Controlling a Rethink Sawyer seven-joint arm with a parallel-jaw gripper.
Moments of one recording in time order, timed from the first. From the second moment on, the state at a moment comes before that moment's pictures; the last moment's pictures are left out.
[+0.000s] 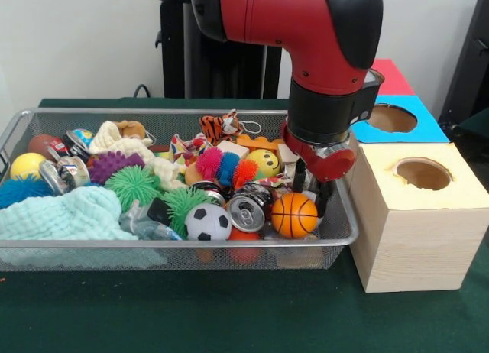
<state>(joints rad) -0.06 -0.40 -0.10 1.46 0.11 0.54 2.70</state>
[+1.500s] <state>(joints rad) -0.08 -0.52 -0.14 1.41 0.10 0.70 2.70</state>
